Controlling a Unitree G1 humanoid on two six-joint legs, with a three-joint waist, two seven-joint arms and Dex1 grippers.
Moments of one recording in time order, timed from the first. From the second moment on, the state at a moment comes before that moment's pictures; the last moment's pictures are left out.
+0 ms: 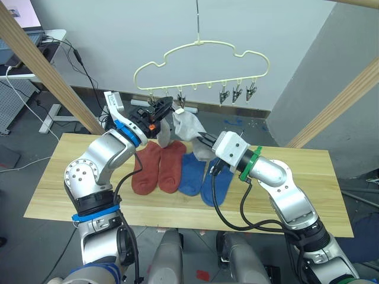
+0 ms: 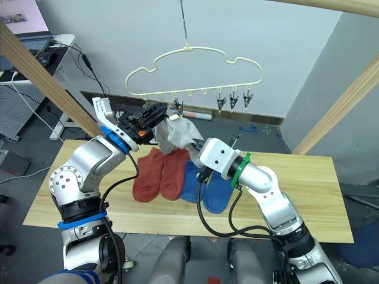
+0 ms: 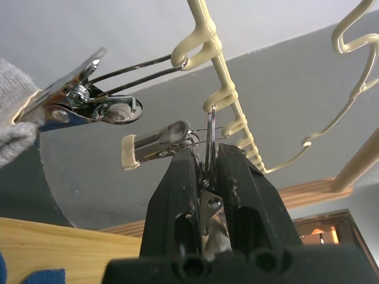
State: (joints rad) left arm -0.64 0.25 0.47 0.04 -1.70 0.98 0.28; right arm -0.45 -0.29 0.34 -0.32 -0.11 0.20 0.52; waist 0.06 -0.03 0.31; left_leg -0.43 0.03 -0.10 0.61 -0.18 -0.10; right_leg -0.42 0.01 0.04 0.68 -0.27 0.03
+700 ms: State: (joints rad) left arm -0.59 0.40 0.40 -0.01 -1.62 0.93 0.18; right arm -0.50 -0.23 0.34 -0.21 -0.14 0.16 0.52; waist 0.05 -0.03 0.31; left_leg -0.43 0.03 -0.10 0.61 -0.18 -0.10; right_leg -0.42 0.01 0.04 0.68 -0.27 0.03
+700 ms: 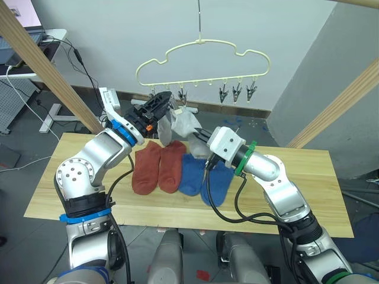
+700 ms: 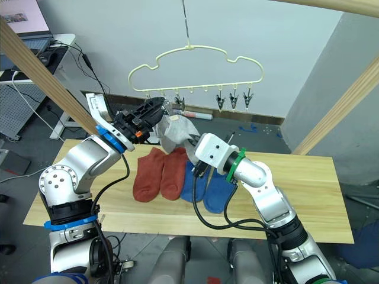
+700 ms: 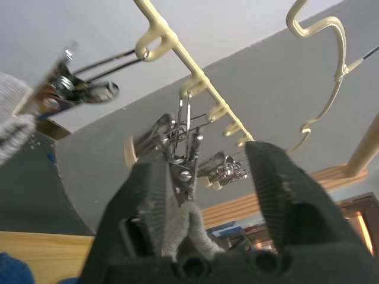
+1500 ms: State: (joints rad) left arm -0.35 0.50 0.04 -0.37 -0.72 0.56 -0.33; right arm -0.38 -0.24 0.06 -0.41 0.29 0.69 0.53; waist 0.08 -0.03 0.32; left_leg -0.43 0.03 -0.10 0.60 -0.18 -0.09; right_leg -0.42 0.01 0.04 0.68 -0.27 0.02
